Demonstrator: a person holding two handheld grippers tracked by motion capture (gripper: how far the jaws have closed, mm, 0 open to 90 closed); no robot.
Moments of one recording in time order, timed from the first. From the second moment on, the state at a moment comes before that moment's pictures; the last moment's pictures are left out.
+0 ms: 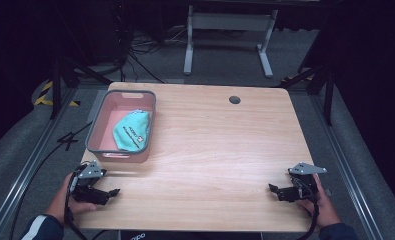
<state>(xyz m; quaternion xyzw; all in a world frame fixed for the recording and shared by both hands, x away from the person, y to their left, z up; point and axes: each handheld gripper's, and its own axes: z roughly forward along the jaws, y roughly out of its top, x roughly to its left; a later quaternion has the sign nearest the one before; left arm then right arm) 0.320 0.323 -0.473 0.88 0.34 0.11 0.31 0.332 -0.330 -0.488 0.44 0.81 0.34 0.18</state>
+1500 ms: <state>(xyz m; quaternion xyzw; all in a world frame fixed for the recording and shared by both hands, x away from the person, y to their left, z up) 0.357 0.313 -0.358 0.87 0.32 0.19 0.33 0.332 -0.330 -0.488 0.44 0.81 0.34 0.18</state>
